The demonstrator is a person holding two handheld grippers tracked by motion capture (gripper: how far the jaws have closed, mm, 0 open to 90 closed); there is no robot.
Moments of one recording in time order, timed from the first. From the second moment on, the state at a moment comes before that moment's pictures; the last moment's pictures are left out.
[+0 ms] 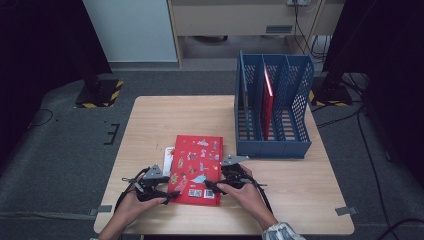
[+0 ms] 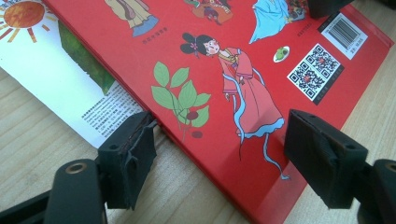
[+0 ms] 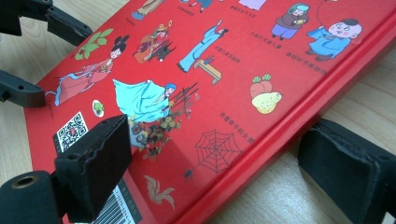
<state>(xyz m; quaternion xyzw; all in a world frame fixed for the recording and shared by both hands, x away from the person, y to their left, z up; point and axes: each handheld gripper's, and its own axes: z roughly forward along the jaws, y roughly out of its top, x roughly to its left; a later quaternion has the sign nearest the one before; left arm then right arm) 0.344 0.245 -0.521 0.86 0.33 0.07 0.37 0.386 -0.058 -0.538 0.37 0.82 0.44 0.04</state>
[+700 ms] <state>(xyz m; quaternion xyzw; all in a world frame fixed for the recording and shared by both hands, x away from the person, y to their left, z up) 0.396 0.244 -0.511 0.84 0.36 0.10 0.40 0.384 -0.058 -0.538 0.37 0.82 0.44 0.04</state>
